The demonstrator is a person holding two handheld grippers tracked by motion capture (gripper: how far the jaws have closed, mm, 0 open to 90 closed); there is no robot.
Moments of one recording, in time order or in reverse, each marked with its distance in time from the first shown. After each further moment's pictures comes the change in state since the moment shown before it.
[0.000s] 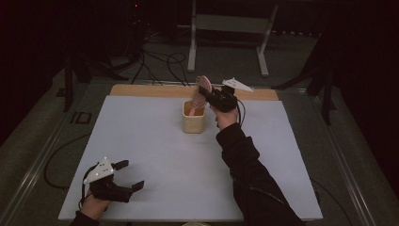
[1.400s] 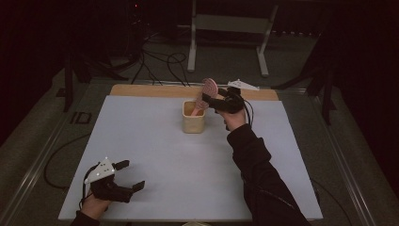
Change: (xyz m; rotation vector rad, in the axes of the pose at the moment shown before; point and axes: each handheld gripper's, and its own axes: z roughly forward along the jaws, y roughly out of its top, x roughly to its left) left arm -0.001 0.001 0.001 0.008 -0.003 0.006; right arm -0.018 0.001 -0.017 0.113 -0.018 -0.018
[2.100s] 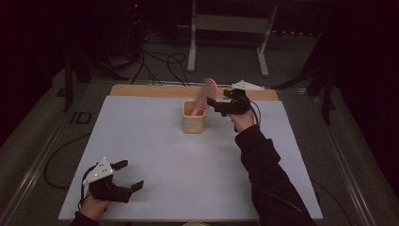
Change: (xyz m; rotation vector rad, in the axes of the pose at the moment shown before) left arm 0.000 0.000 -0.003 -0.015 0.015 -0.009; right arm -0.002 0.005 -0.019 0.060 0.000 -0.095
